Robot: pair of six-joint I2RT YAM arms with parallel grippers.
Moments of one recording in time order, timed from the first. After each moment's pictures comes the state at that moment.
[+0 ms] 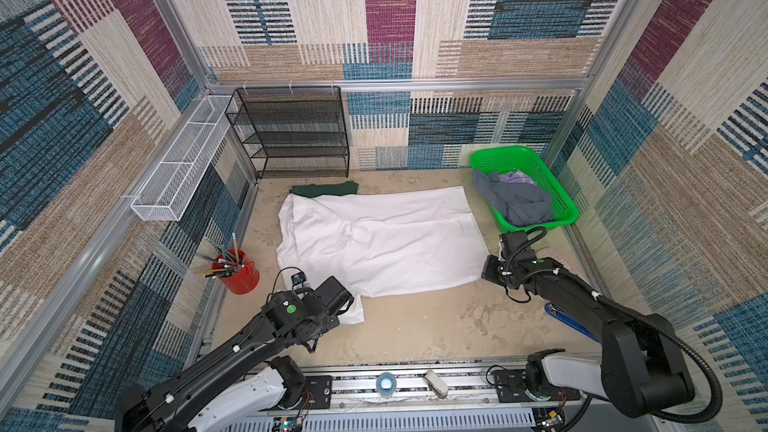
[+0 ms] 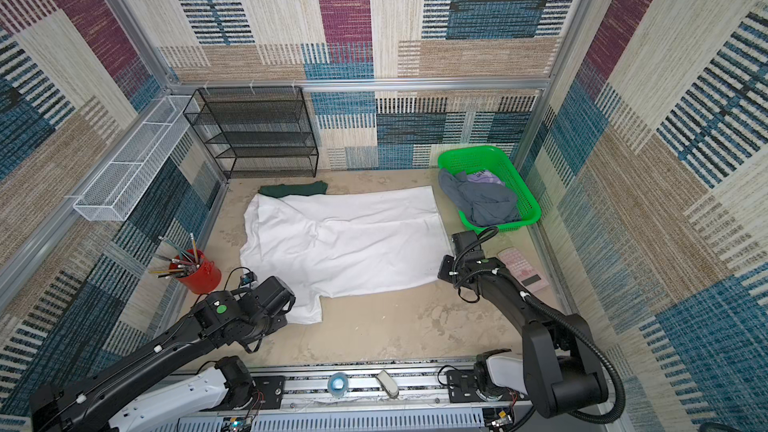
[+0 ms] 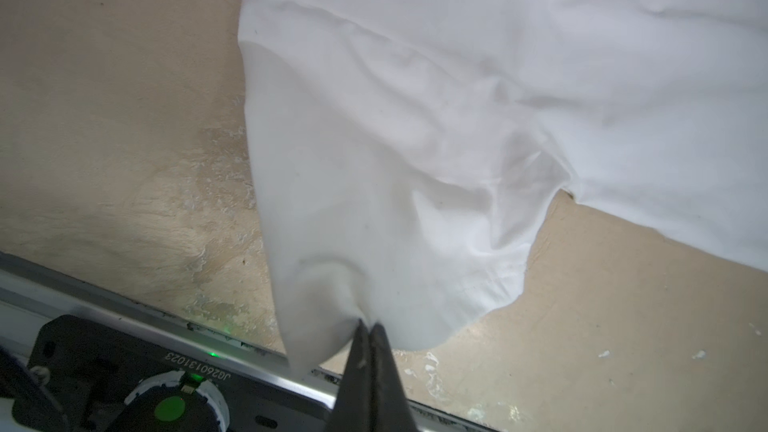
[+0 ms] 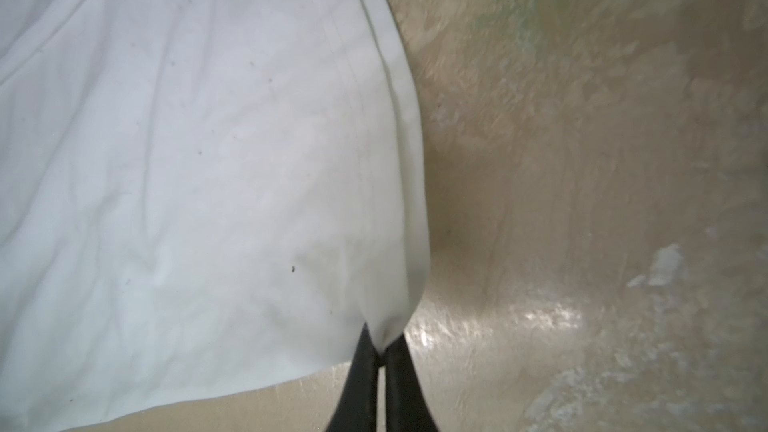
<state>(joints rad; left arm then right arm) -0.81 0.85 0.74 -1.21 -0.33 -1.21 0.19 1.24 0.65 -0.46 -0.04 0.54</state>
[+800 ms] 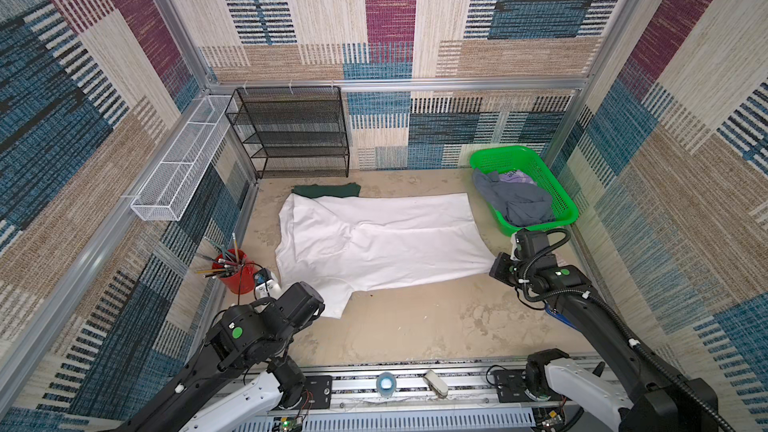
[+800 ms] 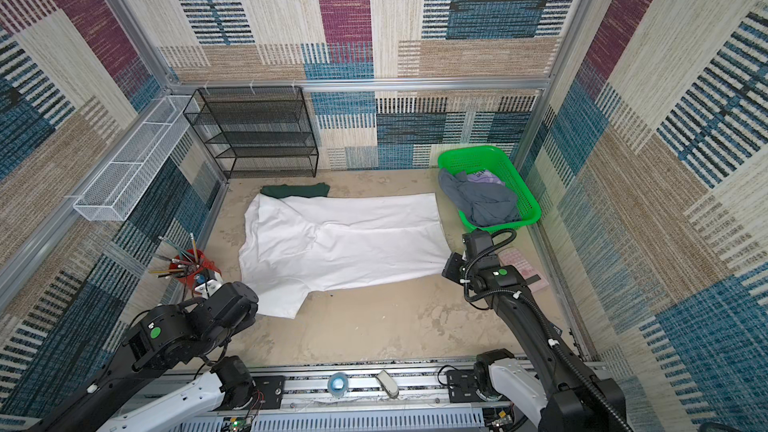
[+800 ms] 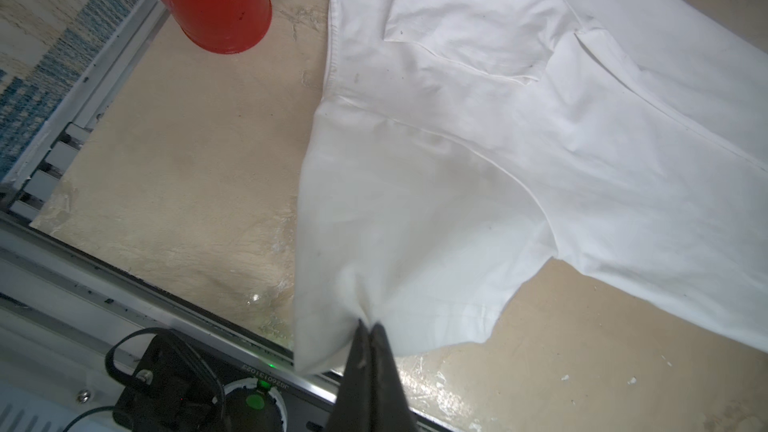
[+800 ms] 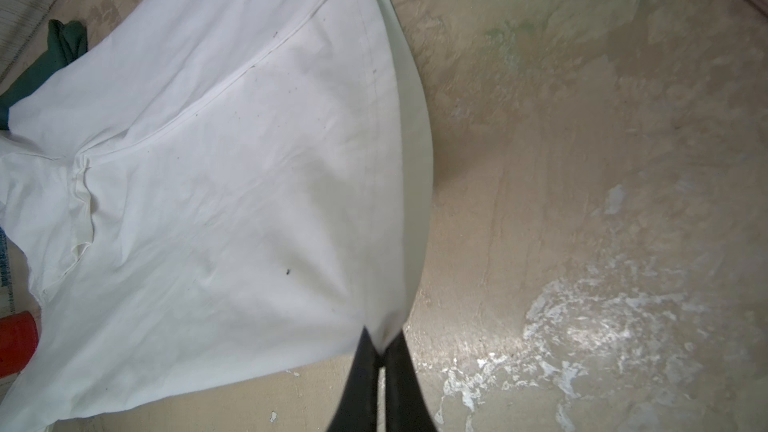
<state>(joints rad) -0.79 0.69 0.92 -1.45 -0.52 -1.21 0.19 1.01 0.70 -0.64 -0.09 0.62</state>
